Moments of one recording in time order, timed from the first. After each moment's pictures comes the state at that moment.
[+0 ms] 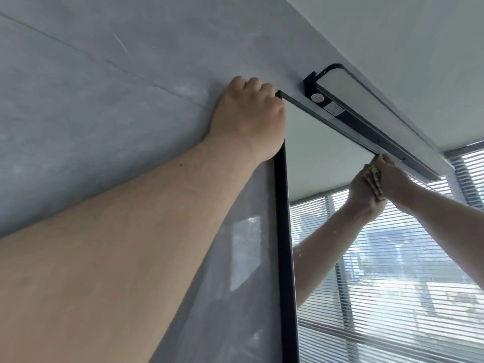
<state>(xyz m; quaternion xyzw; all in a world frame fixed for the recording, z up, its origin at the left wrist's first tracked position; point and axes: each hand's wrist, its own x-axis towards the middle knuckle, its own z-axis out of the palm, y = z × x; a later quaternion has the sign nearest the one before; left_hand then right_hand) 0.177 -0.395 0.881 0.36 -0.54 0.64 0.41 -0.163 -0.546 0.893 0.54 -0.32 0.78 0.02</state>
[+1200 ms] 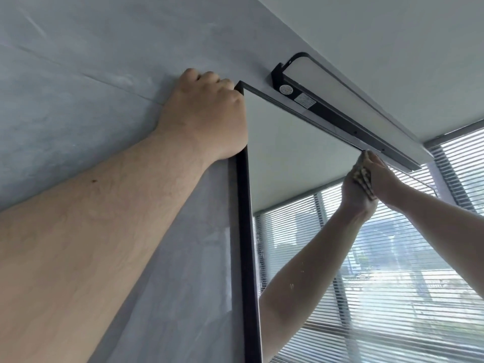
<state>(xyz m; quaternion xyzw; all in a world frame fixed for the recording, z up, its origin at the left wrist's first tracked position) 0.173 -0.407 0.885 0.36 -0.53 0.65 0.41 -0.210 -0.565 0.879 0.56 -0.32 0.76 0.06</state>
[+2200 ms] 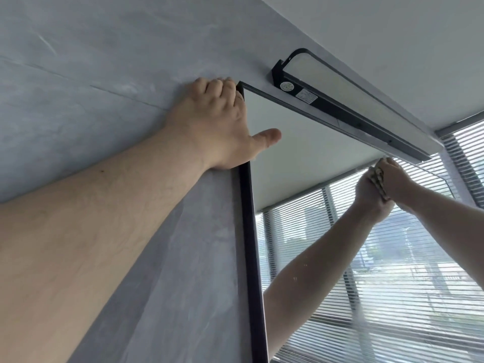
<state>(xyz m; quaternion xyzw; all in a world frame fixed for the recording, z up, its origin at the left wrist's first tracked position) 0.166 -0.388 0.874 0.52 -0.54 0.60 0.27 -0.205 -0.556 0.863 0.51 -0.37 0.78 0.01</state>
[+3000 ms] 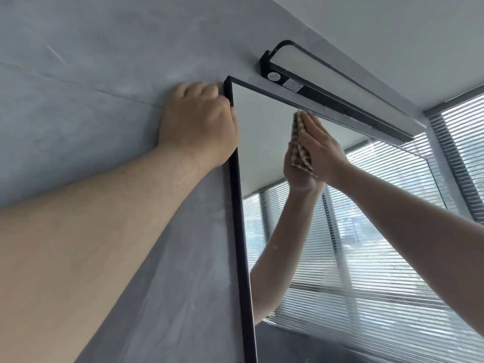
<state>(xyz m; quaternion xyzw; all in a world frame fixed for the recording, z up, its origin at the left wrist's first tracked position) 0.169 -0.393 0.857 0.42 -0.55 0.60 0.40 -0.068 -0.474 0.843 0.64 -0.36 0.64 0.21</state>
